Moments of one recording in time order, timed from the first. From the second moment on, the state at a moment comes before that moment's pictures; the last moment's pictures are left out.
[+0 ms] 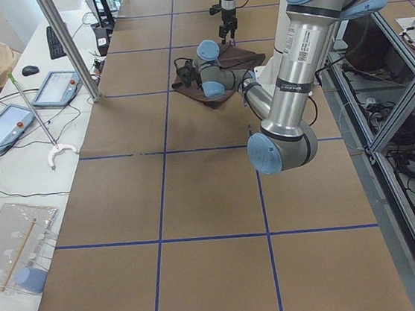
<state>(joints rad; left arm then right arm) -0.53 -1.97 -1.84 -2.16 -1.78 -1.97 0.37 -1.51 2.18 -1.29 1.77 2.03</state>
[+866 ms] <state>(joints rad) -0.36 -1.96 -1.84 -1.92 -1.65 -1.97 0.49 -1.42 2.14 -1.34 1.76 2.01</state>
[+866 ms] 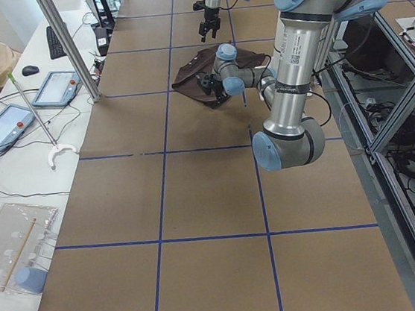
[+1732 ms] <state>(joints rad) -0.34 -1.96 -1.79 -1.92 -1.60 -1.96 0.50 -1.41 2.13 -1.34 1.77 2.01</state>
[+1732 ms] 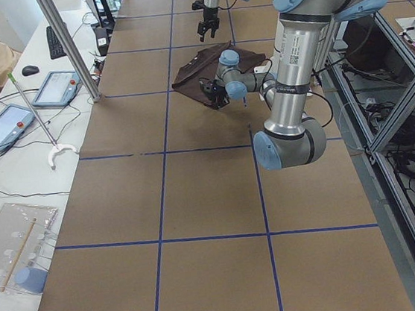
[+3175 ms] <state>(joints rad) -0.70 -2.20 -1.34 -2.20 -1.63 -1.63 0.50 -1.25 2.07 -1.32 1.71 2.02</state>
